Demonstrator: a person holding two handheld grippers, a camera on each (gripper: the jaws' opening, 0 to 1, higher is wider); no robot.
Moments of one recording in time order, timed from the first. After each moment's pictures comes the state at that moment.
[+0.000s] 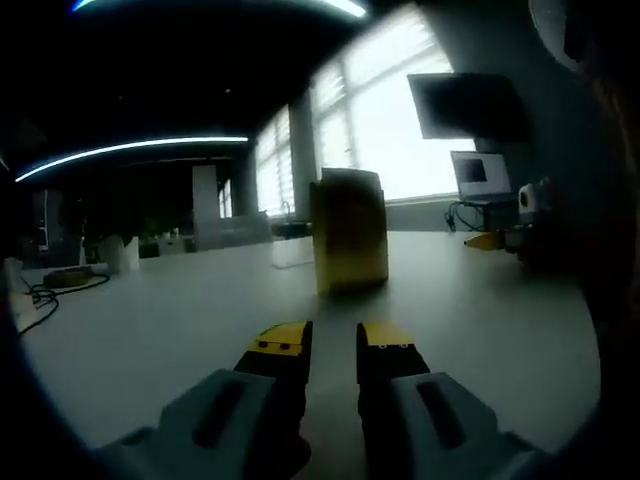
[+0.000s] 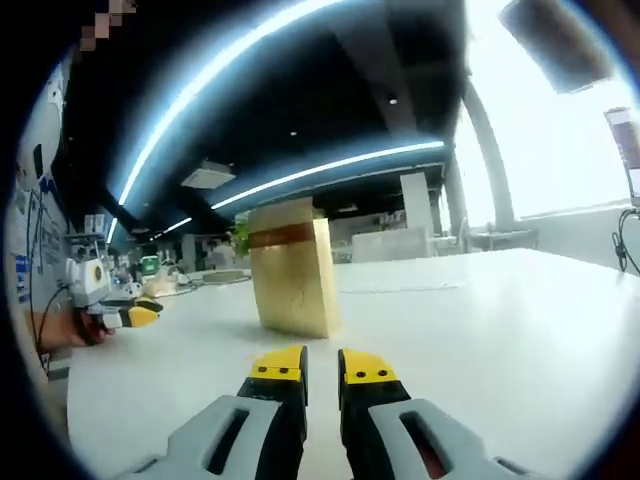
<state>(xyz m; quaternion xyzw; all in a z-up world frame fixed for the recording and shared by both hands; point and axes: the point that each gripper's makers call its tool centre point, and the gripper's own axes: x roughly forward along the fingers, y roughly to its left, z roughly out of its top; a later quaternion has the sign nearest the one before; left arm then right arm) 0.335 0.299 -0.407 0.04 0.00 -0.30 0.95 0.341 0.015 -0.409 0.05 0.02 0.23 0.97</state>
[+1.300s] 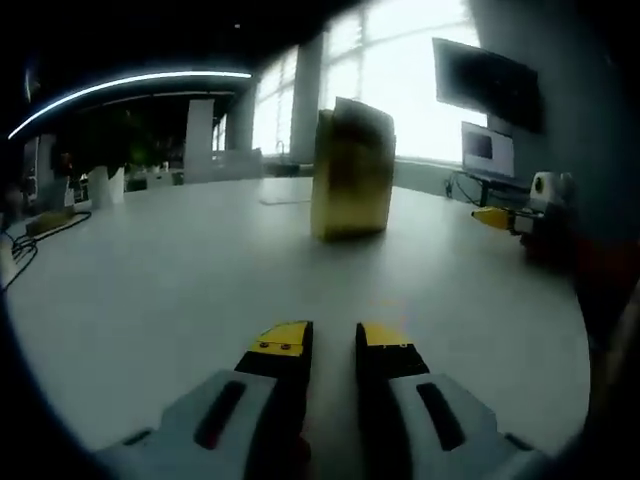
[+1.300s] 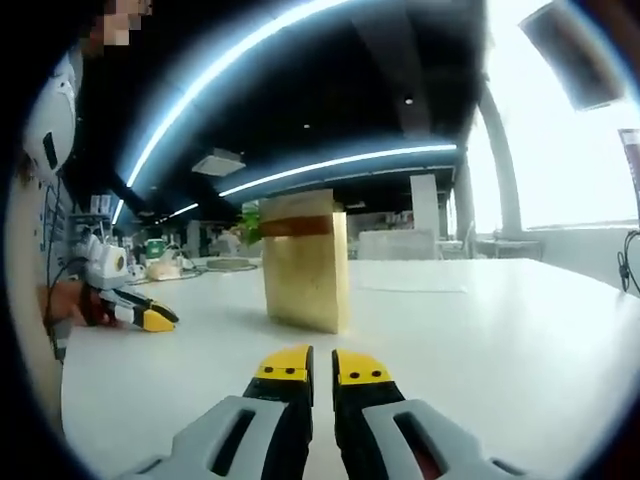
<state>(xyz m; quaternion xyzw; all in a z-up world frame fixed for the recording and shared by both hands) 0.346 0.290 -0.453 0.03 0.14 -0.32 0.94 0.336 0.025 -0.405 -0.01 0.02 0.22 0.97</state>
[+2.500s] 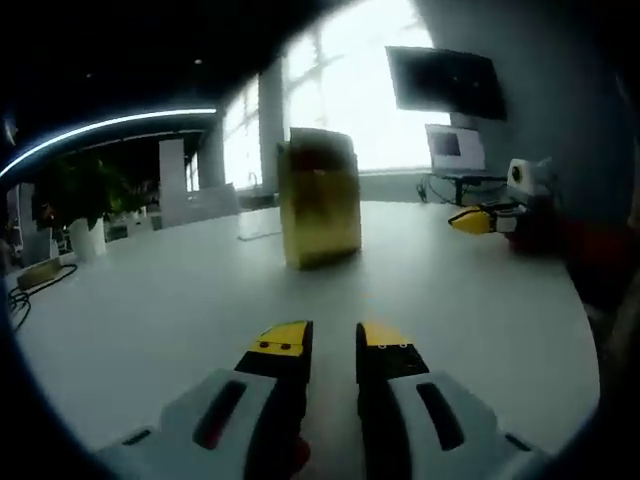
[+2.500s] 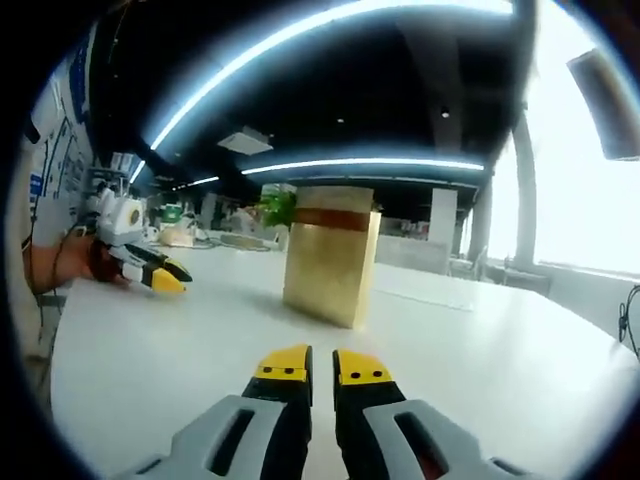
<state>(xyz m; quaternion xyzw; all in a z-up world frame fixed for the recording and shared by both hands) 0.341 0.277 -0.435 0.07 0.07 -0.37 0.92 0.329 0.033 -0.417 -0.08 0.01 0.25 0.97</state>
